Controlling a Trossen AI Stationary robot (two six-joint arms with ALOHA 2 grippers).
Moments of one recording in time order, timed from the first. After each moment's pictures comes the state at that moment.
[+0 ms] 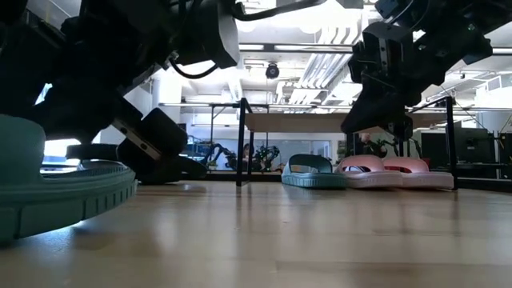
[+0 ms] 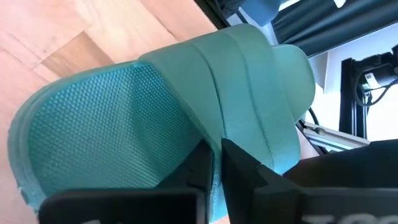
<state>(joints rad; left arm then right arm) -0.17 1.94 1.12 -0.62 0.85 0.50 0.14 1.30 0.52 0.11 0.10 0.78</state>
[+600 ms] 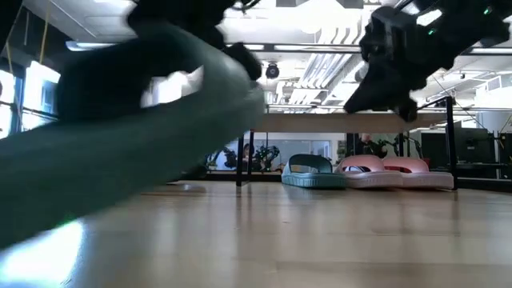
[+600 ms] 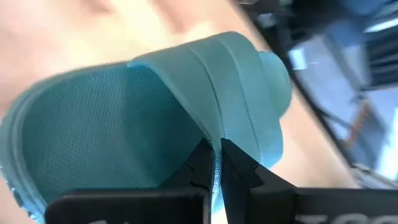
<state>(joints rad) -0.07 1.91 1.47 -0.88 0.56 0.41 0.20 1.17 0.53 0.03 0.29 0.76</state>
